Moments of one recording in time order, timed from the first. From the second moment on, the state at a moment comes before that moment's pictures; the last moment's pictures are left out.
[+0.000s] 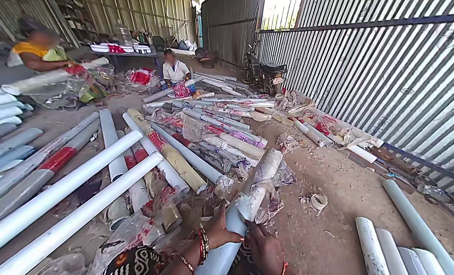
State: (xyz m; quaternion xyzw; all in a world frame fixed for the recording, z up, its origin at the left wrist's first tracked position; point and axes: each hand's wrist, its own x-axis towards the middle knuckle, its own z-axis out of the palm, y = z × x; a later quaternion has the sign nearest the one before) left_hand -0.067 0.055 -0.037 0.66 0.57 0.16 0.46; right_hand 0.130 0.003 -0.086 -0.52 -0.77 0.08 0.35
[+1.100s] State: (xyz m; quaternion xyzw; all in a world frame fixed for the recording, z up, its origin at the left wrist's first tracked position) left_hand -0.060 0.053 -0.033 0.67 0.58 0.14 0.44; right_hand 0.128 0.013 -0.069 -0.59 -0.76 0.07 0.27
